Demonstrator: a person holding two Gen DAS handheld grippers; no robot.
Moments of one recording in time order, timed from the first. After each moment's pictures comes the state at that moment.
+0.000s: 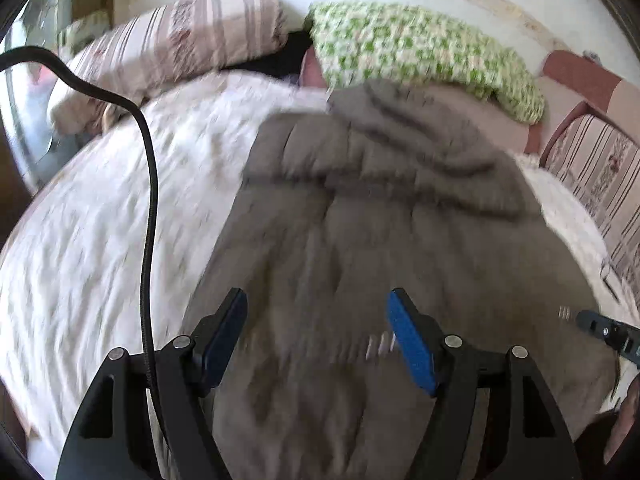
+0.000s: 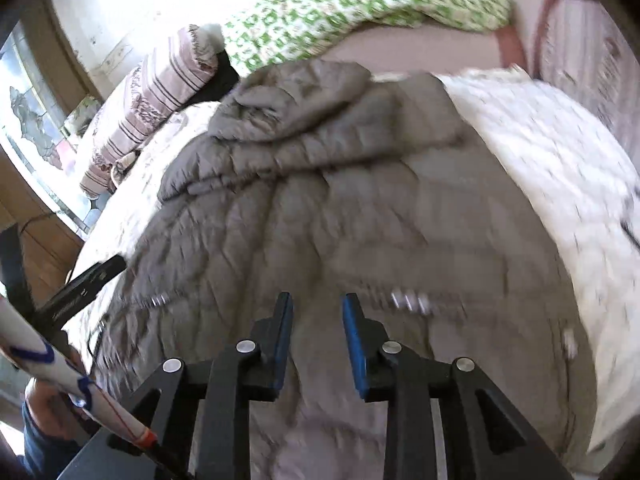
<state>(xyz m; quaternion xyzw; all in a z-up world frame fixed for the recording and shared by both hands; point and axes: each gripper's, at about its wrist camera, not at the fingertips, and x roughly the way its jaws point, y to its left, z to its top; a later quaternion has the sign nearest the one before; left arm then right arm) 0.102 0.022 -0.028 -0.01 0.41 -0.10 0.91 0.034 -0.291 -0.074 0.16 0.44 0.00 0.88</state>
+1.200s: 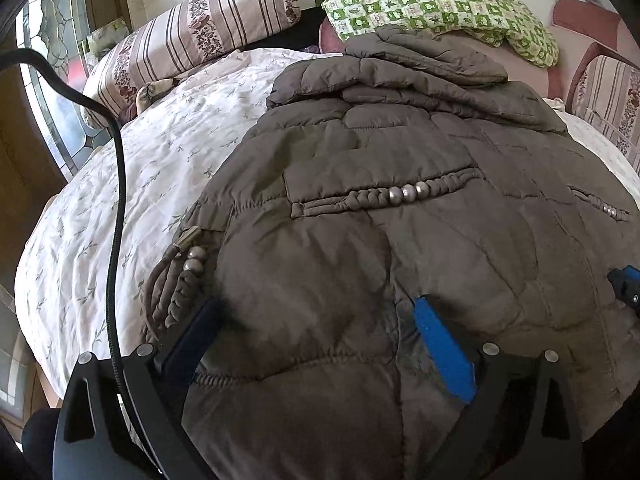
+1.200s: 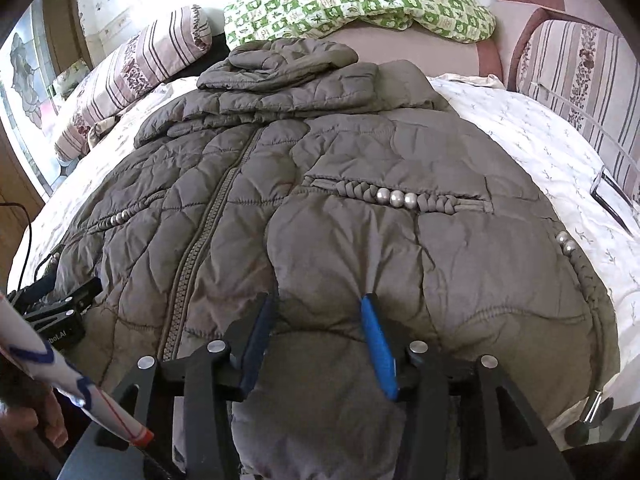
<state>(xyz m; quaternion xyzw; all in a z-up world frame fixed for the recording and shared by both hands) 0.042 0.011 -0.084 0.07 0.40 -0.04 0.91 -0.012 -0.253 -0.121 0.07 0.42 -0.06 0.90</state>
